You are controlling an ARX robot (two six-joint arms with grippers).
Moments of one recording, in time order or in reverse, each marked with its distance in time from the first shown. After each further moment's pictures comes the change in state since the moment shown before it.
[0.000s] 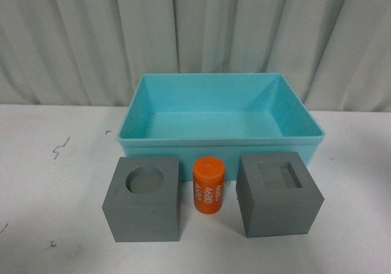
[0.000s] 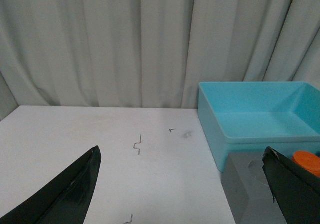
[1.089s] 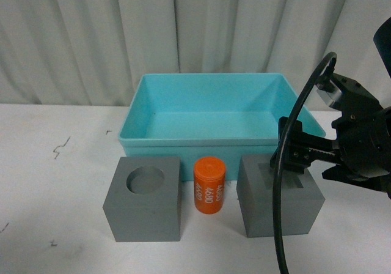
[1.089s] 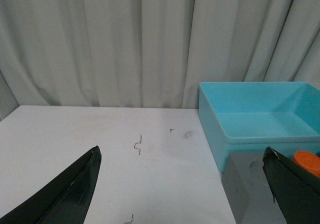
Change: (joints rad) left arm 0.000 0.000 0.000 0.000 0.000 0.000; right arm 0.158 0.603 0.217 -0.158 -0.082 0.058
